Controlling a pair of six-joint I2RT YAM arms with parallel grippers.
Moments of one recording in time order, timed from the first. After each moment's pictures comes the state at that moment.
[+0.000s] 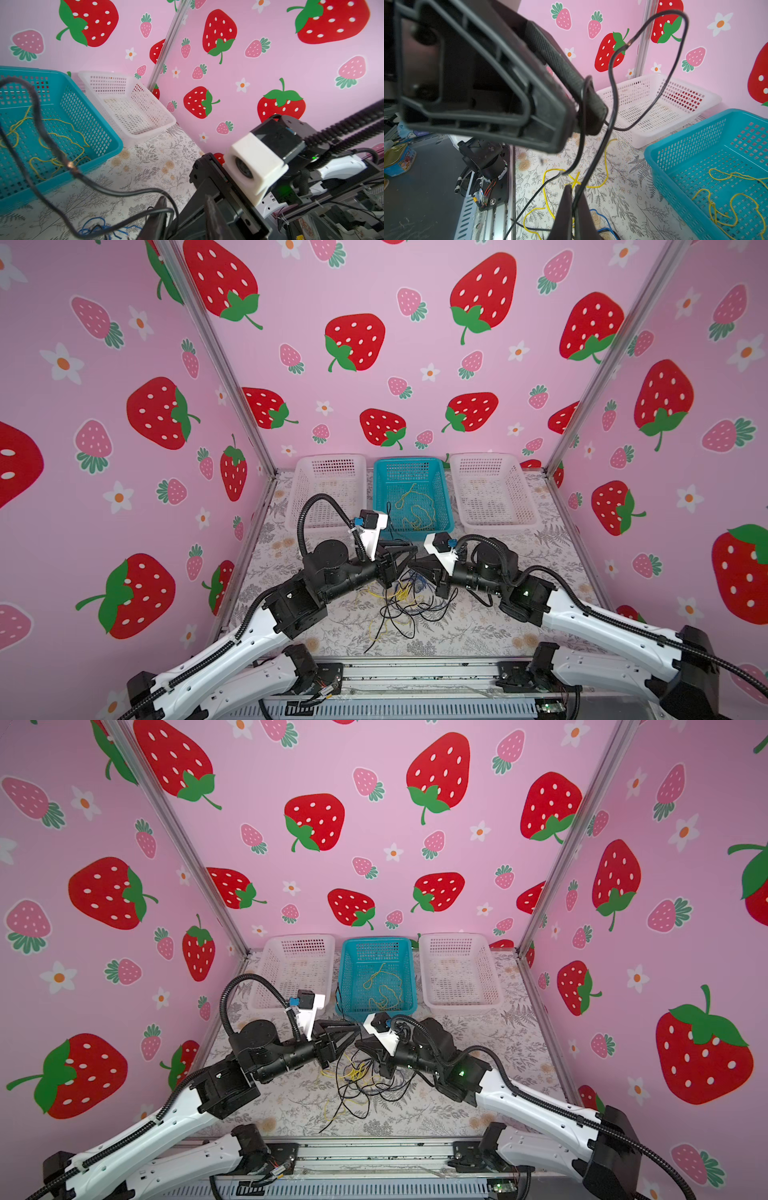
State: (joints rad) left arm -0.86 0.84 0.86 -0.15 0.13 -0.48; right arm 1.06 1.05 0.76 0.11 -0.30 0.01
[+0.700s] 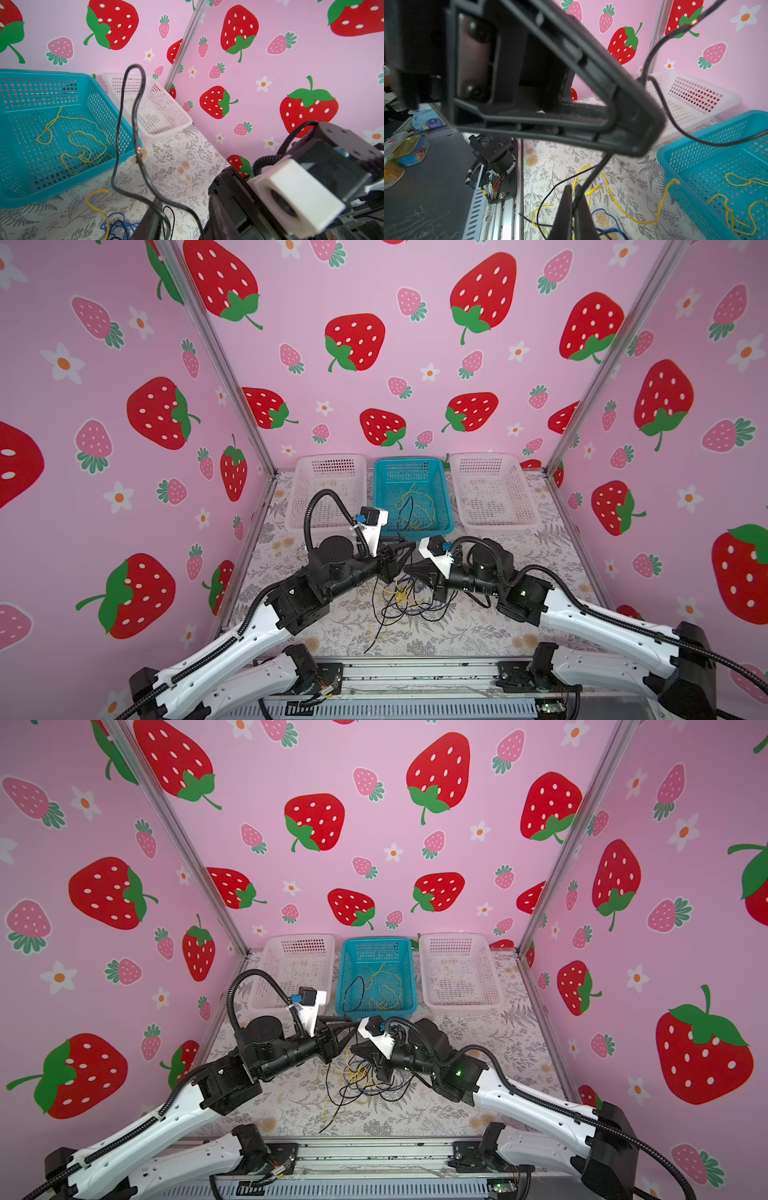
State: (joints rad) left arm -0.86 0.87 0.89 -0.17 0.07 -0.47; right arm 1.09 1.08 0.78 0.09 -0.33 0.00
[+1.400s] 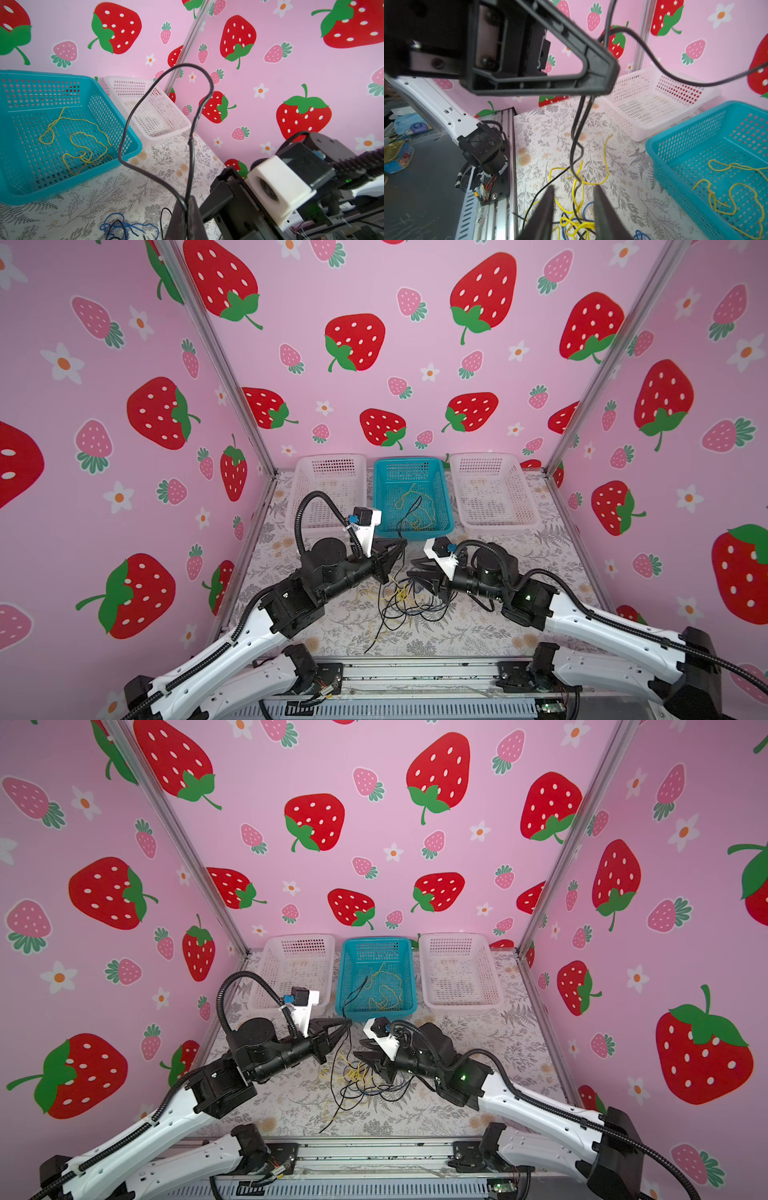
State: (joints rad) left arm -0.84 0.82 0.88 -0.18 0.06 -0.48; right arm 1.10 0.99 0.70 0.10 -0.25 0.02
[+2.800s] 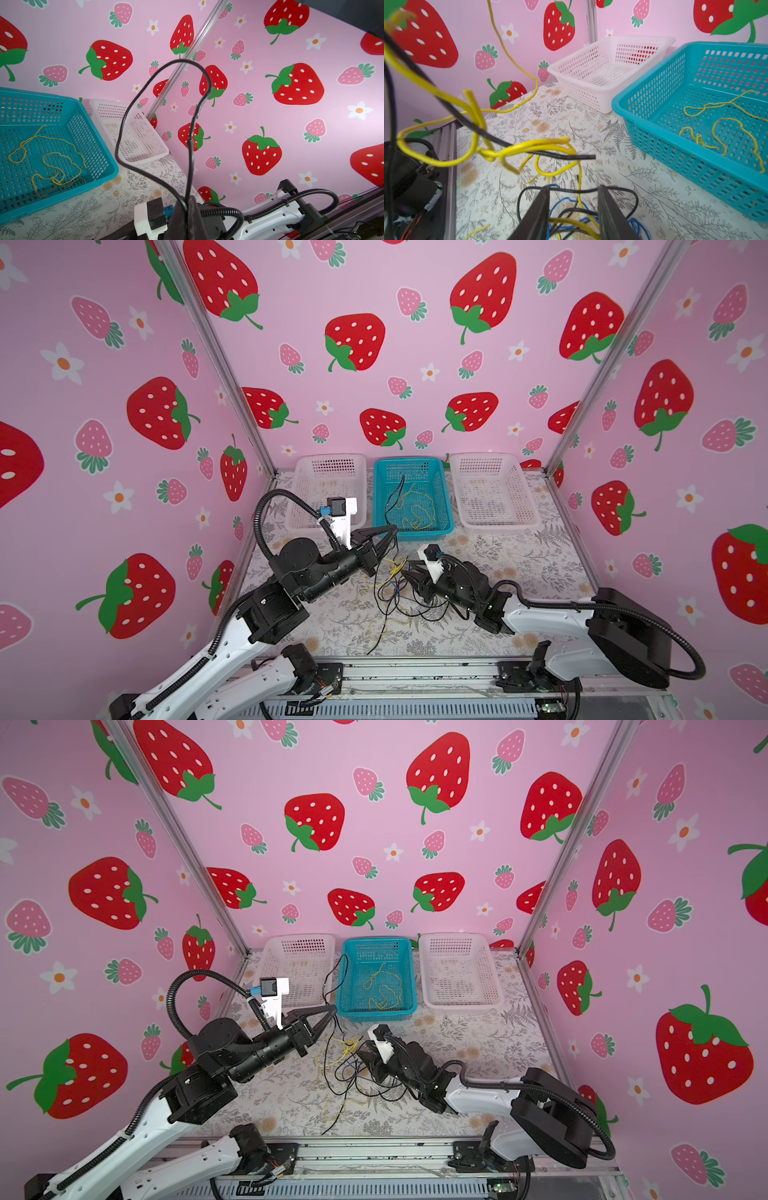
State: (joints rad) left arm -0.82 0.76 0.95 -0.15 0.09 -0.64; right arm 1.10 1.37 0.48 0.73 0.00 0.19
